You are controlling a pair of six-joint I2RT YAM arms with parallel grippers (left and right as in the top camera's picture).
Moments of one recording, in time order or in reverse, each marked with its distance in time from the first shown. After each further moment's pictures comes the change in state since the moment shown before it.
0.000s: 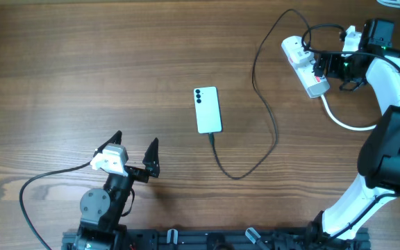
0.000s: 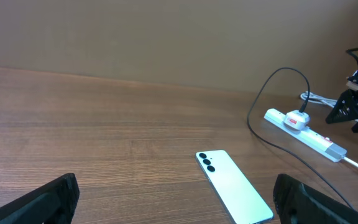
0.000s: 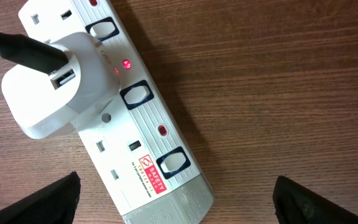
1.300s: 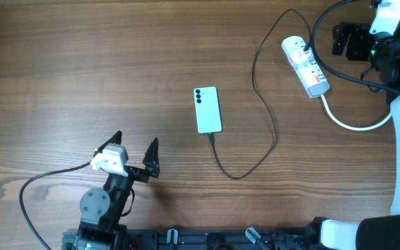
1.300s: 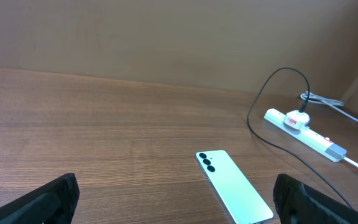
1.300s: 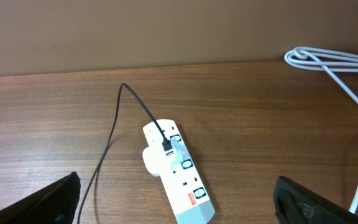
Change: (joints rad) left arm 0.000 0.000 0.000 0.000 0.000 0.000; right arm 0.056 -0.508 -0.005 -0.001 0.003 -0.003
